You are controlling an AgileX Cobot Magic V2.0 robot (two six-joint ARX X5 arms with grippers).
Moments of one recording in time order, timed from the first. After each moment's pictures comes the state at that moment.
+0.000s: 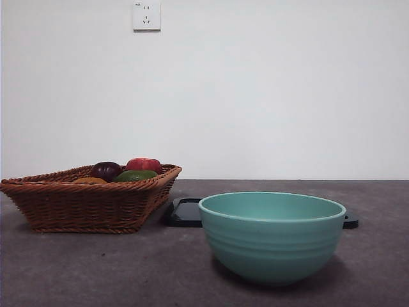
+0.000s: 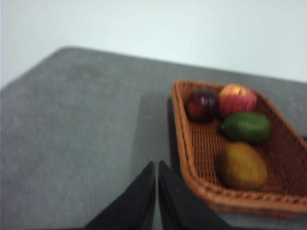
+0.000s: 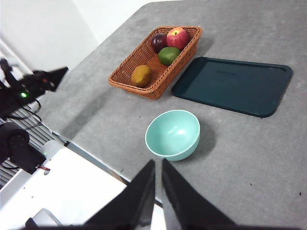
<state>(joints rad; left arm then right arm) -0.04 0.01 0.14 -0.28 0.00 -0.16 0.65 0.25 1.19 -1.34 -0.13 0.37</state>
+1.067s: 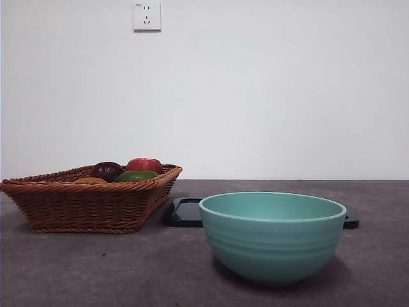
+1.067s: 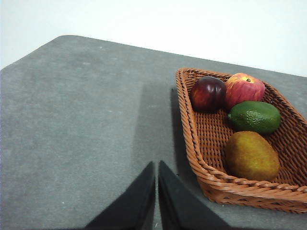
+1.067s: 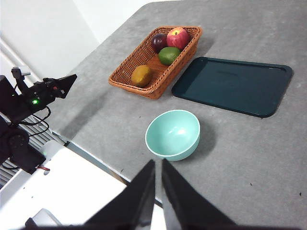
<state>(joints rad) -0.04 0.00 0.03 -0.18 -0.01 -0.17 0.65 0.25 1.19 -1.34 -0.13 0.37</state>
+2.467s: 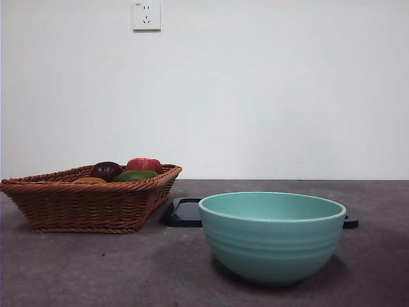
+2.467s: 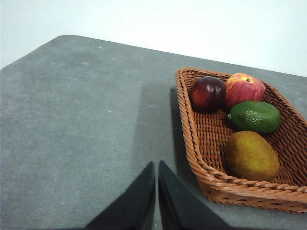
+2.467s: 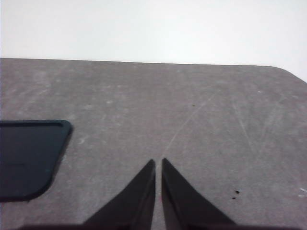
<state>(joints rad) -0.04 0.00 0.03 -0.18 -0.01 -0.17 -0.03 0.01 0.07 -0.17 0.08 0.00</state>
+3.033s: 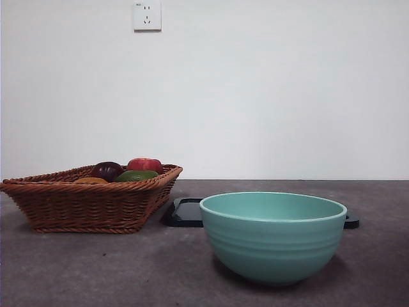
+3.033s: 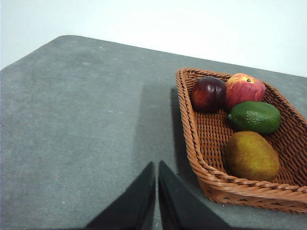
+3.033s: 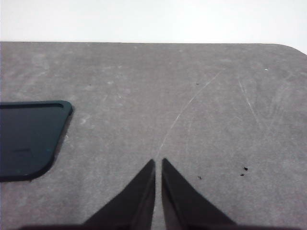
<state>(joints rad) -0.04 0.00 0.03 -0.18 -0.01 -0.17 -0.03 0.01 0.03 -0.20 0.08 0.04</state>
